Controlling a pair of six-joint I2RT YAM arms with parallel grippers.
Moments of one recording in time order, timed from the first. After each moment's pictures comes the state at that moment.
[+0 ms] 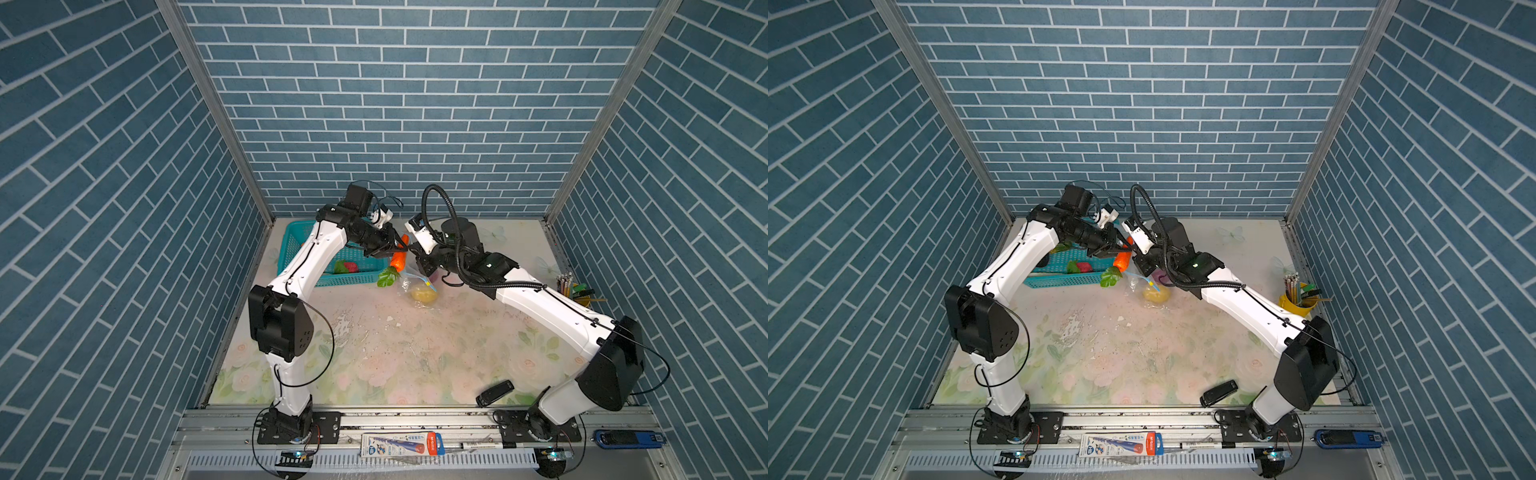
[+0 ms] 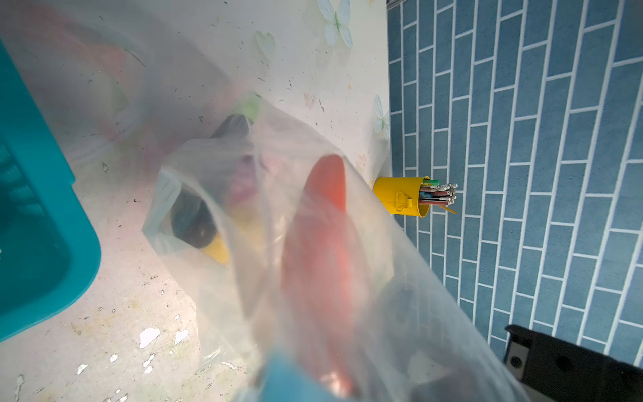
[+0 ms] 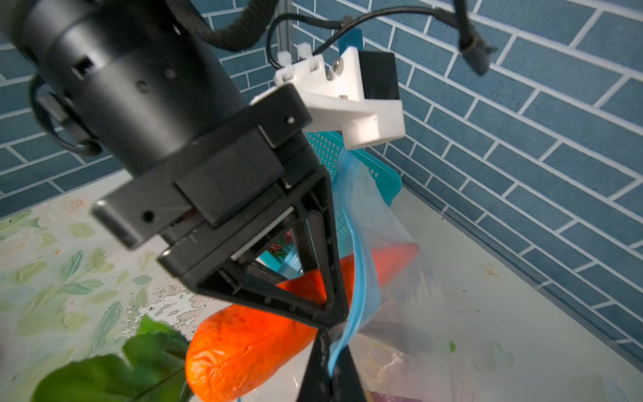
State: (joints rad) left arm -0.36 1.90 1.91 -1.02 0.72 -0.49; right arm 0.79 1.56 1.41 -0.29 -0.08 -0.15
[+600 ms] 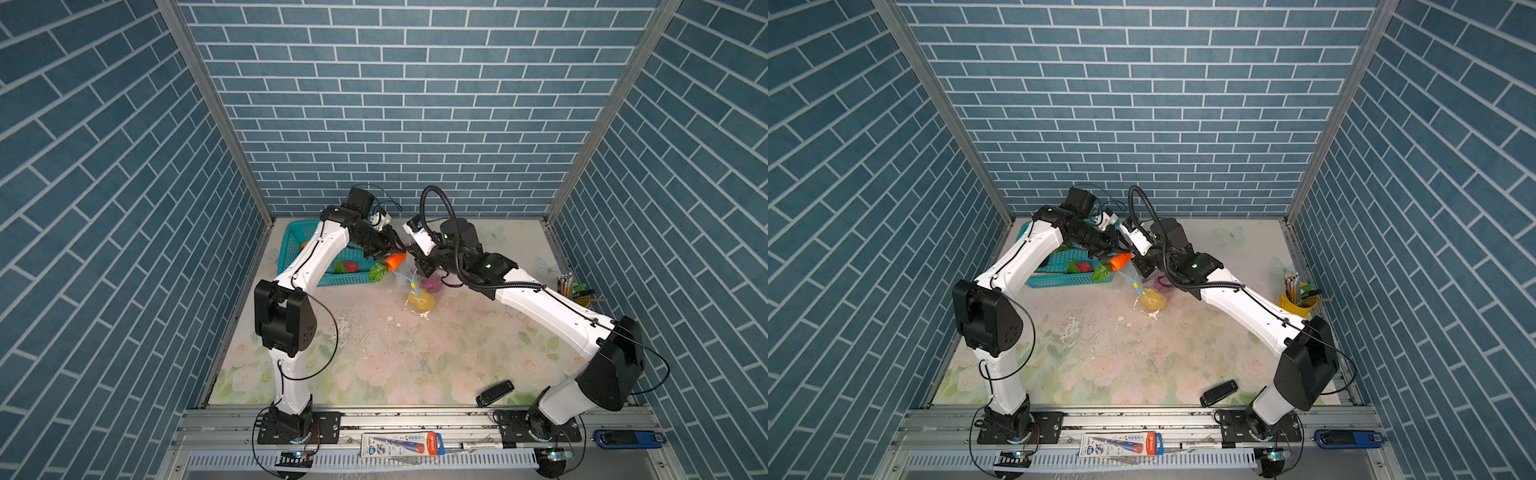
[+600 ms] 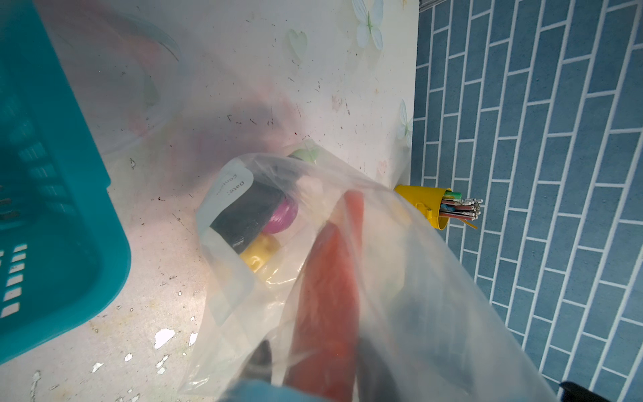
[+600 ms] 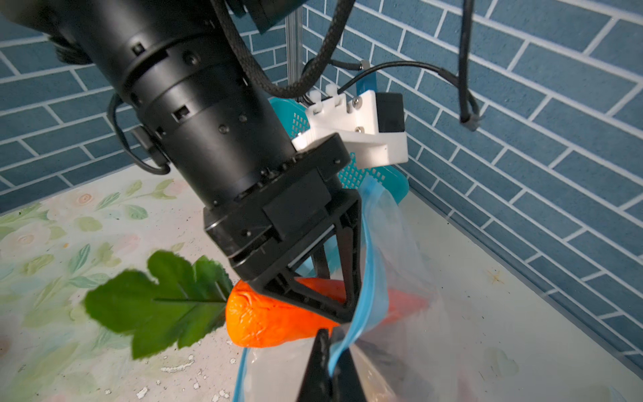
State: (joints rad) left arm -0.35 1.94 1.91 -1.02 0.68 -0.51; right arm 0.79 1.56 1.41 -0.29 -0.10 -0.16
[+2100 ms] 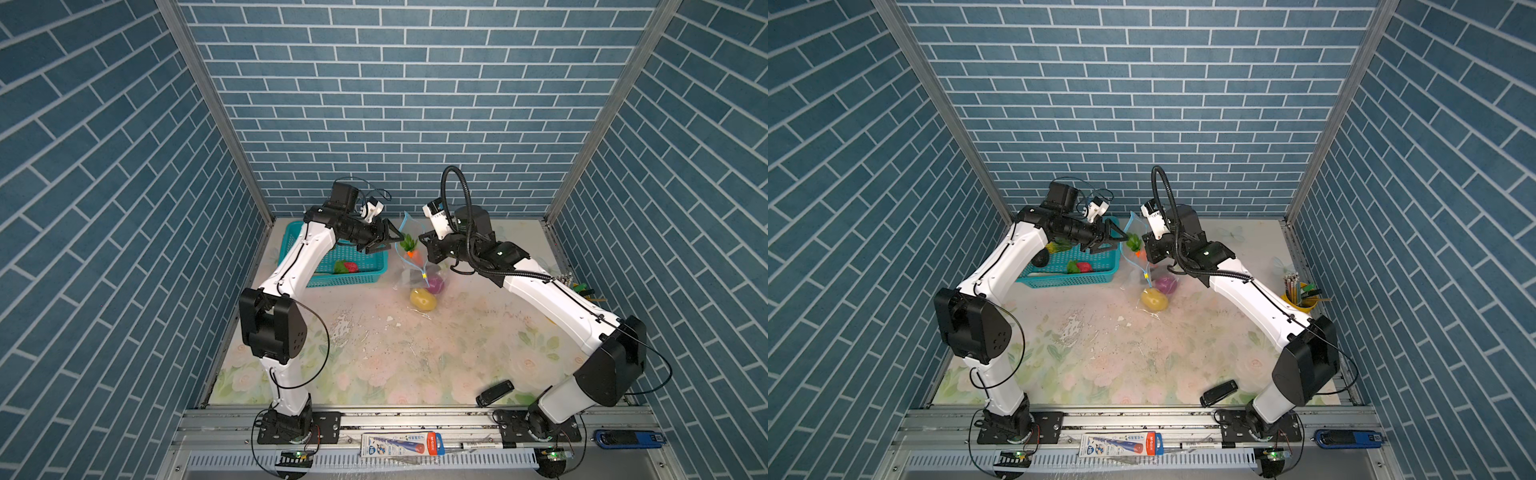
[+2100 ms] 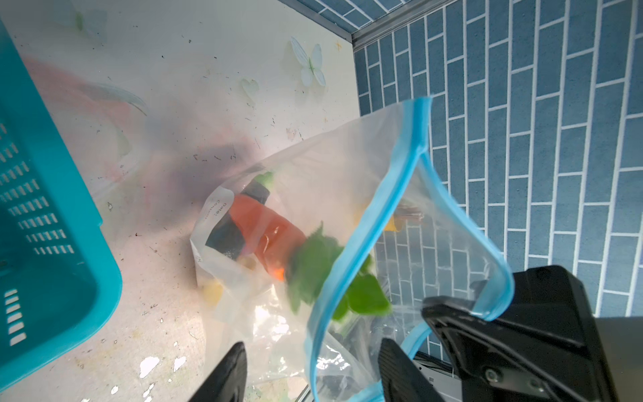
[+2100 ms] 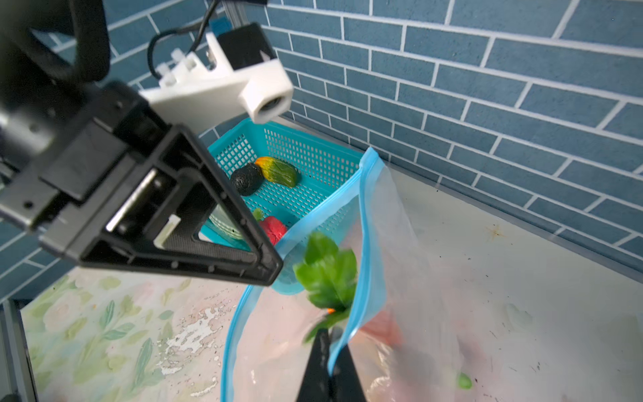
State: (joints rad) left arm -0.29 1.86 1.83 -0.89 0.82 -0.49; right arm 0.67 1.58 1.50 -0.37 -0.16 0.07
